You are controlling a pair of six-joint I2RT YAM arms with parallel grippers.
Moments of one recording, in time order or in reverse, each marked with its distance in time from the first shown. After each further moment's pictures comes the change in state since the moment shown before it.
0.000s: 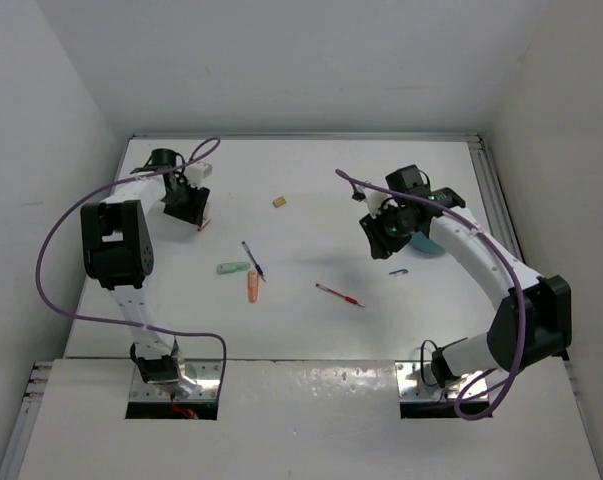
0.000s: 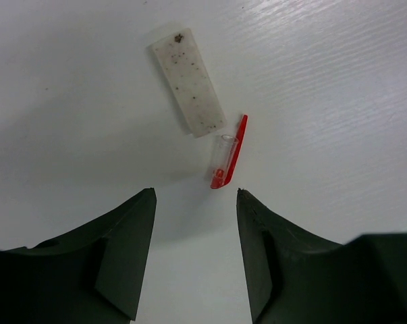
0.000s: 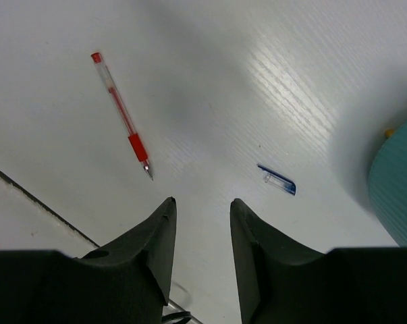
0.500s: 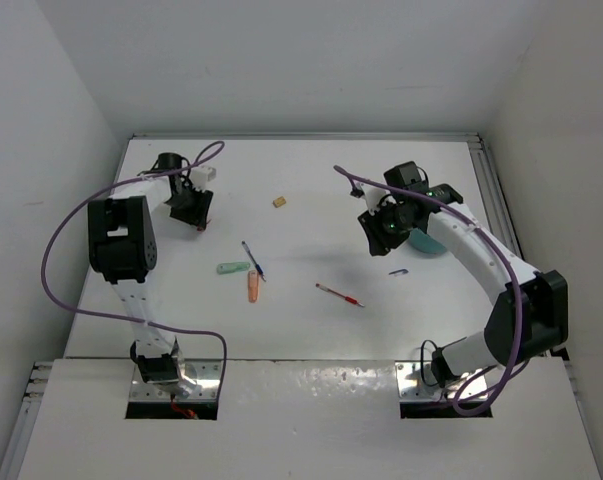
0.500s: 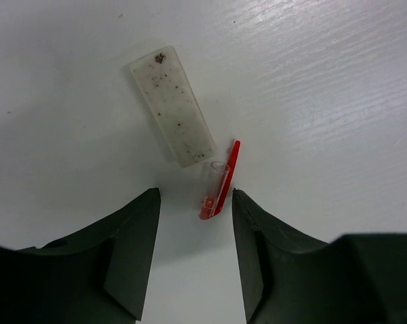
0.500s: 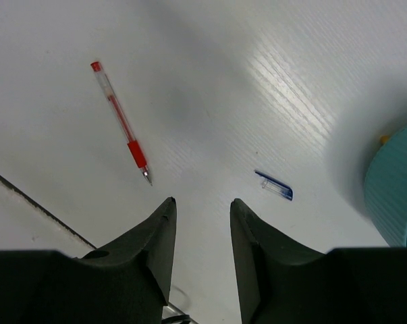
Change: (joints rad) left arm -0.018 0.058 -0.003 0.039 0.022 -0.028; right arm 0.000 0.032 0.035 0.000 0.000 0.004
